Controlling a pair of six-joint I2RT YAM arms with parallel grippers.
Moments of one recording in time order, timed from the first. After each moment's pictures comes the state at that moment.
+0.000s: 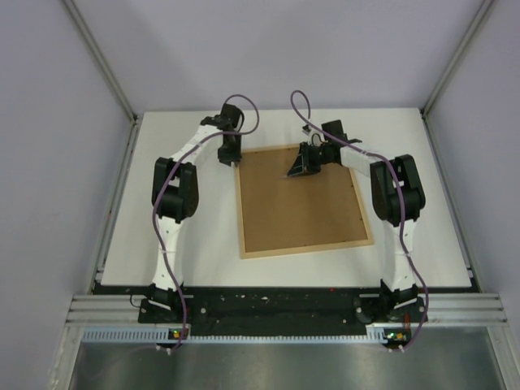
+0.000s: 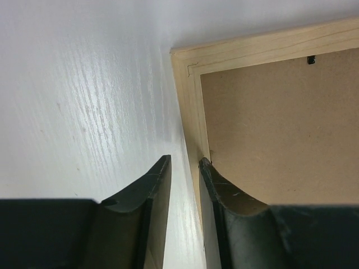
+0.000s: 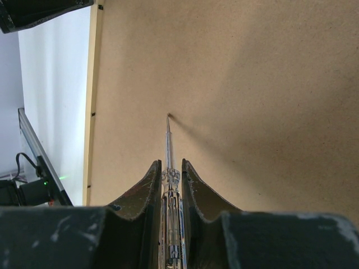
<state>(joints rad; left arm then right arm) -0.30 2.33 2.03 -0.83 -0.07 -0.26 0.30 2.17 1.54 -0.28 -0.74 0.31</state>
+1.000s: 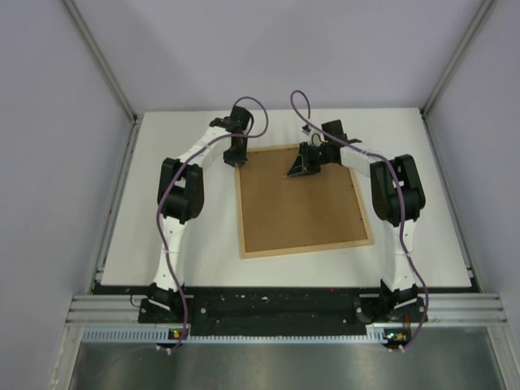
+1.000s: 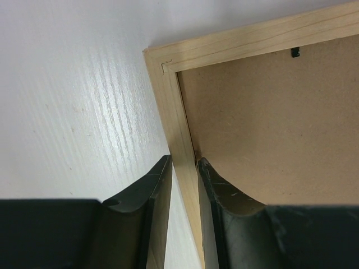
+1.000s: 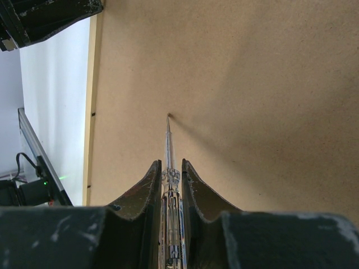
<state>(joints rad) -0.36 2.35 2.05 -0.85 -0.15 -0.23 0.30 2.17 1.54 -0.28 -0.74 0.31</state>
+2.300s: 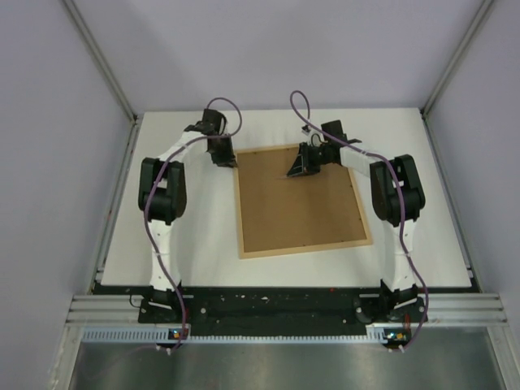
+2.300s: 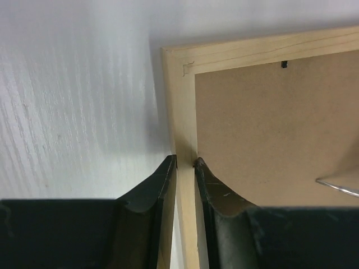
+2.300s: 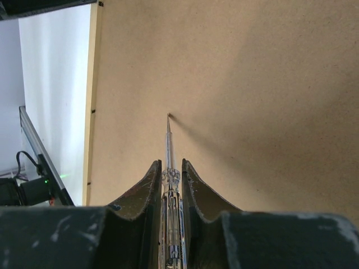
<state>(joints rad) -0.23 2.24 1.82 -0.63 0.14 -0.35 0.30 2.17 1.54 -0.28 -0.74 0.31</state>
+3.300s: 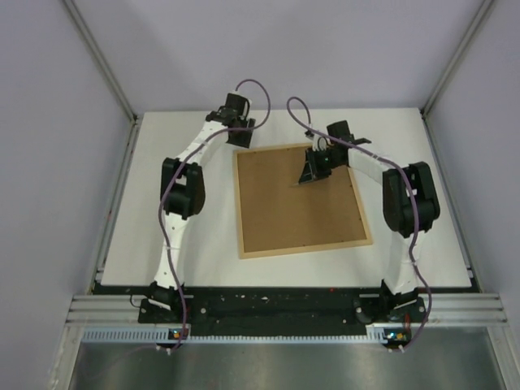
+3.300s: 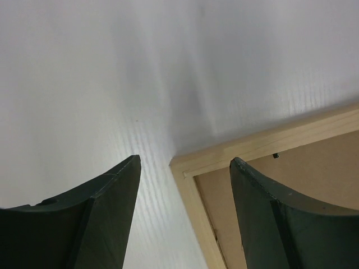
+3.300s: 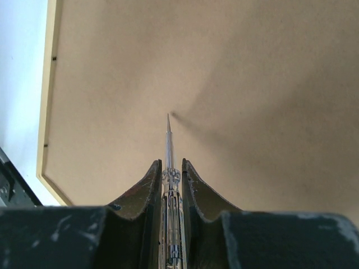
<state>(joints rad) -0.29 2.42 2.24 -0.69 -0.13 -0.05 0.30 2.02 1.45 -0.44 -0.61 0.08</state>
